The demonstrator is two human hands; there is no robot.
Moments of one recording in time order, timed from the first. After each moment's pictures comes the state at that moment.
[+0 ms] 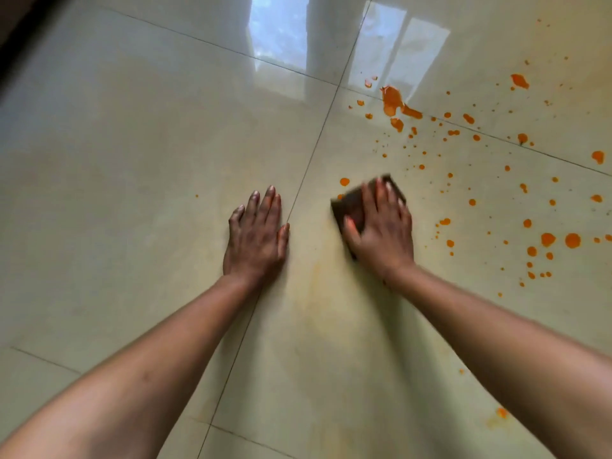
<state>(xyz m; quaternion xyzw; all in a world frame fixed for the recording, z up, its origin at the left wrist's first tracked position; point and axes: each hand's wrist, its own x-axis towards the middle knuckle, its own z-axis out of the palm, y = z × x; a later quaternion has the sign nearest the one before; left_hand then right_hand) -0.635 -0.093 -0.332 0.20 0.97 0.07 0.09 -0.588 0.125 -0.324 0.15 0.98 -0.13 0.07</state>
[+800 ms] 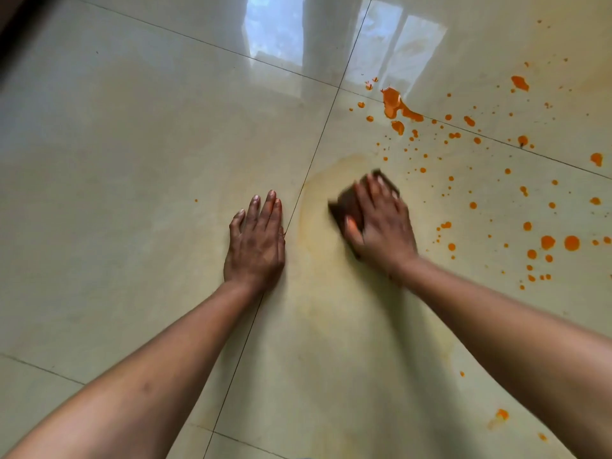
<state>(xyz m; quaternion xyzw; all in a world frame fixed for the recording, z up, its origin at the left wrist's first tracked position) -0.636 -0.095 -0.331 0.20 0.97 0.08 0.09 -0.605 0.138 -0.321 0.08 0.99 -0.12 0.07</state>
